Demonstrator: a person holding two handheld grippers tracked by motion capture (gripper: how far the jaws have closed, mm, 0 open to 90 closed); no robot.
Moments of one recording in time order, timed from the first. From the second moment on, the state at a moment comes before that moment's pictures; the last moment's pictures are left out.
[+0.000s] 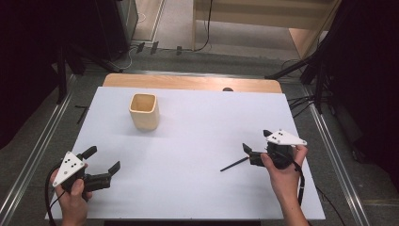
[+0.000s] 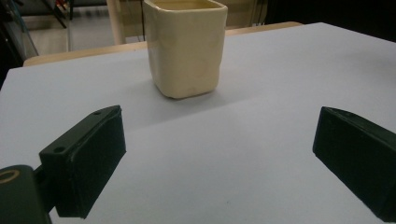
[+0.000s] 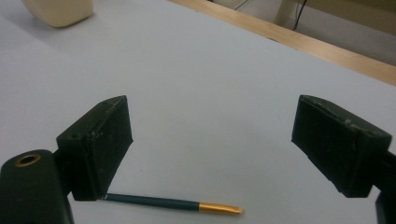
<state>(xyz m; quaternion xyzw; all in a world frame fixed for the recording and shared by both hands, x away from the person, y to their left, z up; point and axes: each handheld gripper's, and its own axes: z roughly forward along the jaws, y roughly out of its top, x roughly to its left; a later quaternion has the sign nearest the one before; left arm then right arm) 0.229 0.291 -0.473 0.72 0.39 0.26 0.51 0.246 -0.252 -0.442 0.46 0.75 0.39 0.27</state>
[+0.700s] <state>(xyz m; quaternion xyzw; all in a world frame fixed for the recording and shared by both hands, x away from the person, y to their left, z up) 0.231 0.287 -0.476 0.73 0.38 0.25 0.51 0.296 -0.227 -0.444 0.39 0.86 0.28 0.17</state>
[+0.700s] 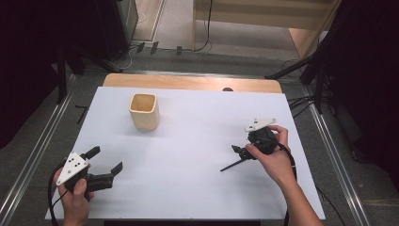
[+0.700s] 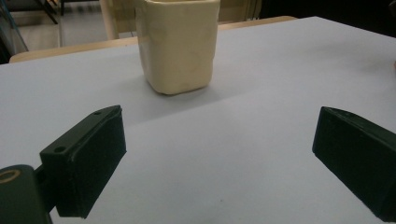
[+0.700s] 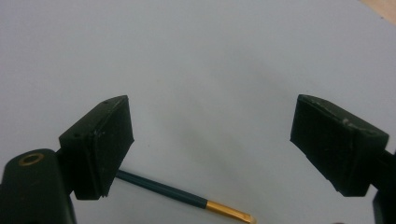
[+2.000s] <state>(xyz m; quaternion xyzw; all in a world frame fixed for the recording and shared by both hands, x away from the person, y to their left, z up) 0.232 0.285 -0.477 0.74 0.38 0.25 0.50 0.316 -0.208 -0.479 0.28 0.96 0.07 0.05</state>
